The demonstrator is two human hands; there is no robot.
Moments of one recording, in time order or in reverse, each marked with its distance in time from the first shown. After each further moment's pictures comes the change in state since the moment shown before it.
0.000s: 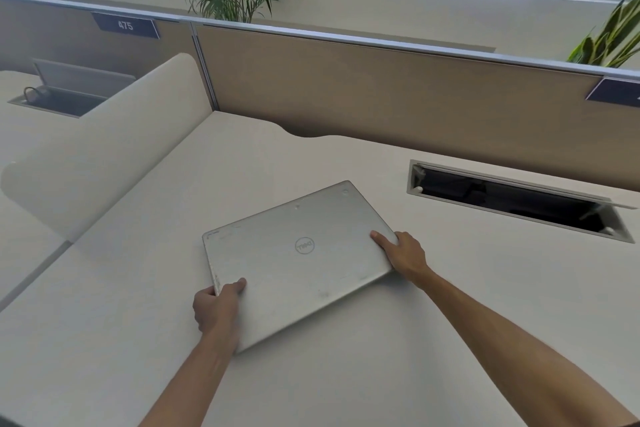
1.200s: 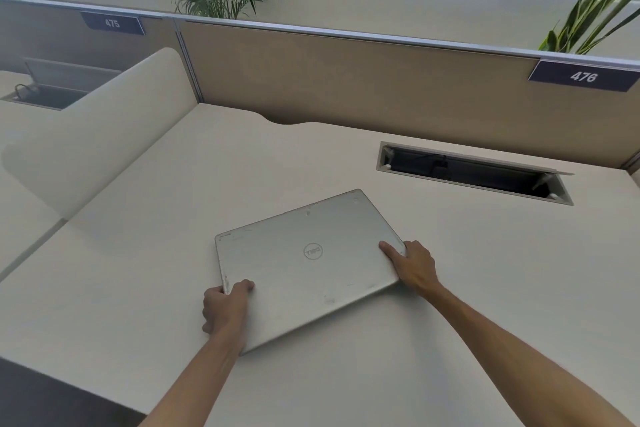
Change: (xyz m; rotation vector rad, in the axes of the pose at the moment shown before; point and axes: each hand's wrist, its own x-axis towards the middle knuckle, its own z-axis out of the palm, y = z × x) left_hand -0.089 -0.051 -0.016 0.277 -0.019 0.050; right_hand -0.090 0.086 -0.046 -0.102 0.098 -0.031
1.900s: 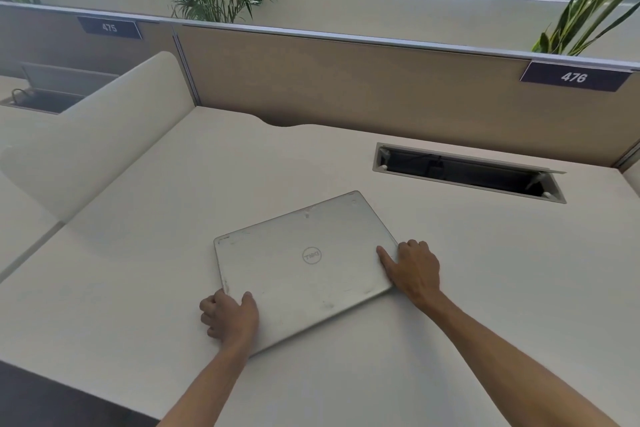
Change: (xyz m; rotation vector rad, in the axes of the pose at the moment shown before) left_hand -0.022 -0.010 0.006 0.232 0.024 0.202; right_hand -0.025 -0.011 -0.003 -0.500 0.228 -0.191
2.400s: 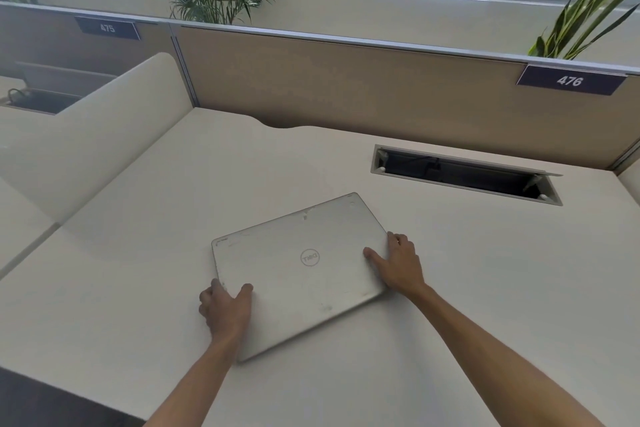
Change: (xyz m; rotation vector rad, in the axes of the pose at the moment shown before) left_hand 0.012 0.008 -0.010 -0.040 -0.094 0.056; right_hand 0.012 -0.015 0.004 0.363 -0.255 0.111
